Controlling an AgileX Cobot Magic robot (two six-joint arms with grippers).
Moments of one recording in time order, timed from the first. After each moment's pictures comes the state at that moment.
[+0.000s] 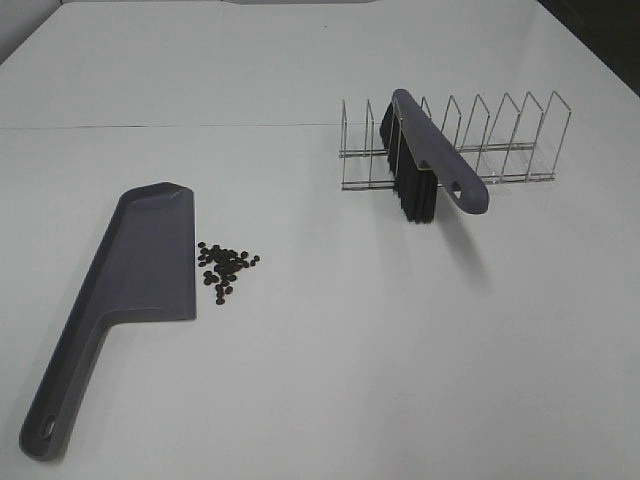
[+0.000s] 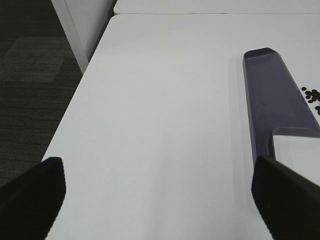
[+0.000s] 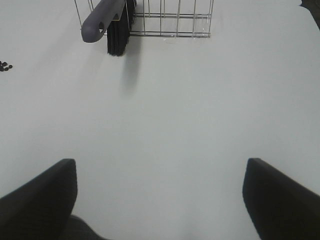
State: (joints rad) left arm 0.18 0.06 -0.52 -0.03 1.08 0.08; right arm 0.12 0.00 -0.46 -0.03 1.11 0.06
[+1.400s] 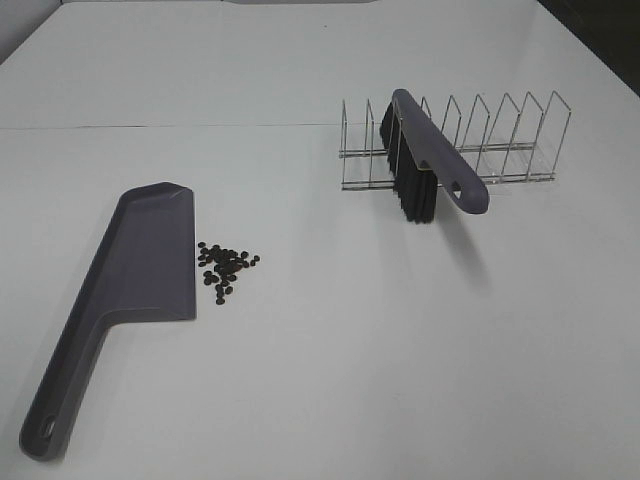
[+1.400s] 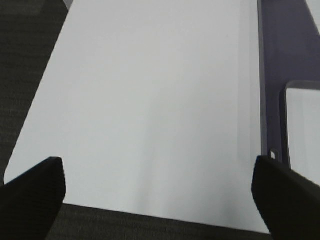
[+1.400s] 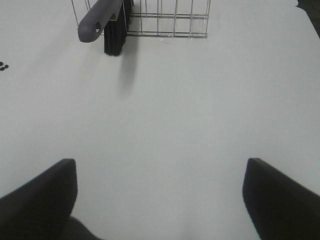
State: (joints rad) left arm 0.18 0.35 -0.52 -0.01 1.08 0.06; right arm 0.12 0.00 -0.46 -0.04 1.11 0.06
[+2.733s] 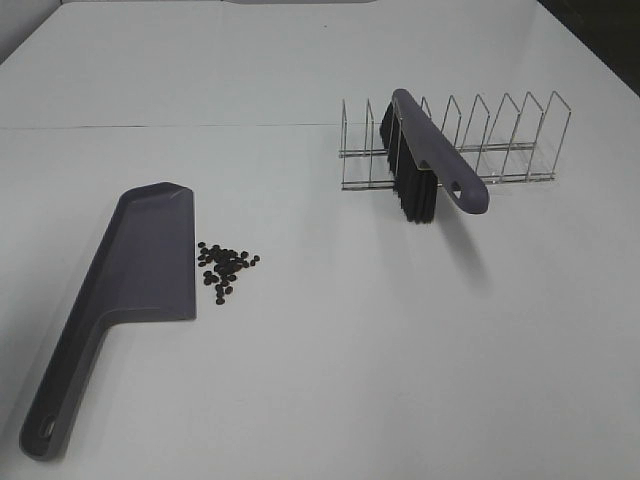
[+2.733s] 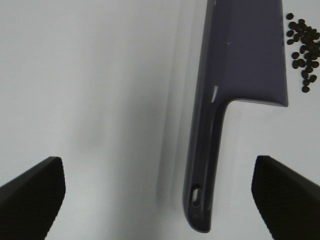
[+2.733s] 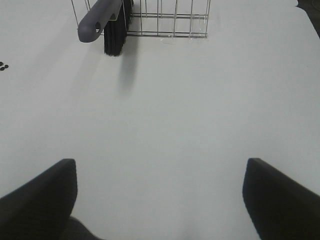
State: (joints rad) left arm 0.03 1.22 -0.74 -0.22 0.80 -0.01; right arm 0.12 0.00 -0.46 -0.04 1.11 0.06
